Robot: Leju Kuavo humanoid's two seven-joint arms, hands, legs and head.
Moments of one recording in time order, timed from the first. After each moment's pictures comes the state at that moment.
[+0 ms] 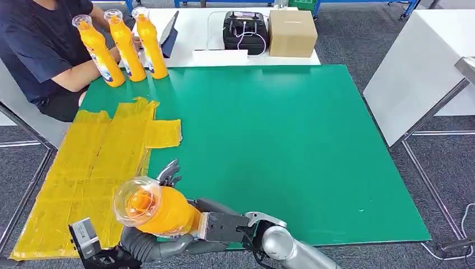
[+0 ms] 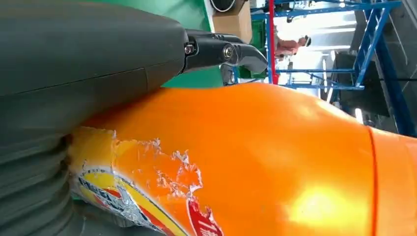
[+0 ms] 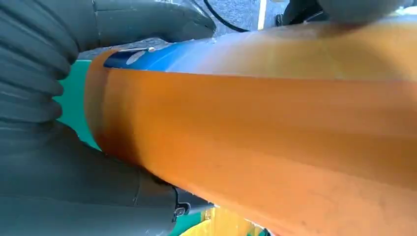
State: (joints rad) left arm 0.23 0.00 -0.35 -1.92 0.14 -0.28 -0.21; right arm -0.33 -0.03 0.95 -1.42 -0.10 0.41 -0.12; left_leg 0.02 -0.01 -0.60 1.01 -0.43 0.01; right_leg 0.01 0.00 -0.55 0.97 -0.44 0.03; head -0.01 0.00
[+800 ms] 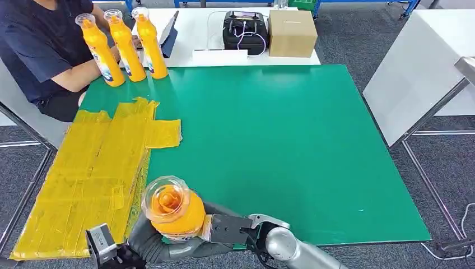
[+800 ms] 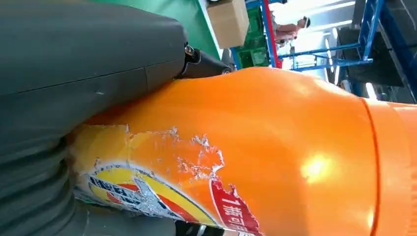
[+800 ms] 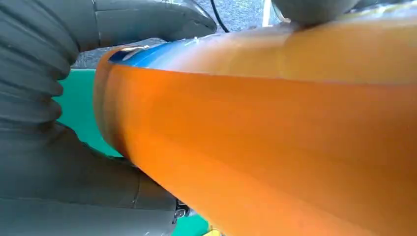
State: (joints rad) left arm 0.19 0.04 -0.40 -1.89 0.02 -0.30 -0.24; right arm -0.35 -0.07 0.99 -1.42 -0.14 0.40 -0.13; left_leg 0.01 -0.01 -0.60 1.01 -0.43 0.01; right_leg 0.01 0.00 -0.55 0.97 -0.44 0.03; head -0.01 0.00
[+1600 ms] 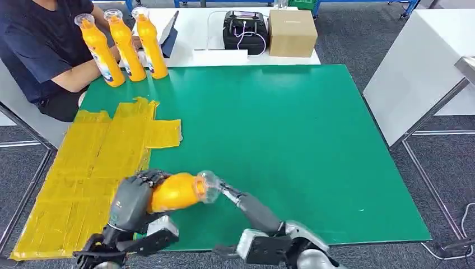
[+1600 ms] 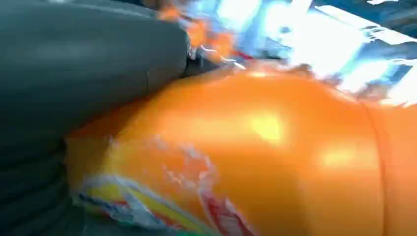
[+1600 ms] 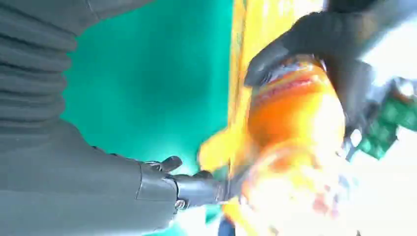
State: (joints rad) left arm 0.14 0.01 -0.19 -1.85 -1.09 0.07 -0.08; right arm -0.08 -0.19 0.71 -1.77 0.16 0.23 -0.19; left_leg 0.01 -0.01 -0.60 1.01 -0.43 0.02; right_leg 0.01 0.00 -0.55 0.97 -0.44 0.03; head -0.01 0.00
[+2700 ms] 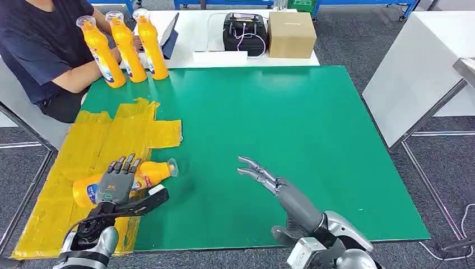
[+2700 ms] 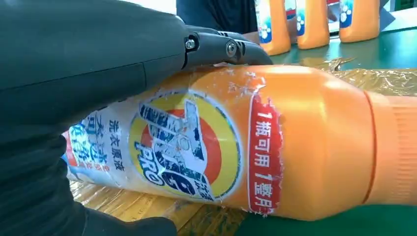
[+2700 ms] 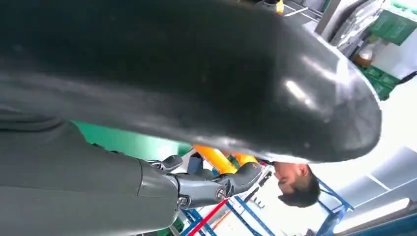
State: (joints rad) left arm -0.11 0.02 0.03 -1.28 -1.47 0.04 0.05; right arm -0.05 -0.29 0.57 -1.97 0.18 0.26 -0.25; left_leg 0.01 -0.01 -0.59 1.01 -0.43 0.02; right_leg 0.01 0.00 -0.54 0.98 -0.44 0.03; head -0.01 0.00
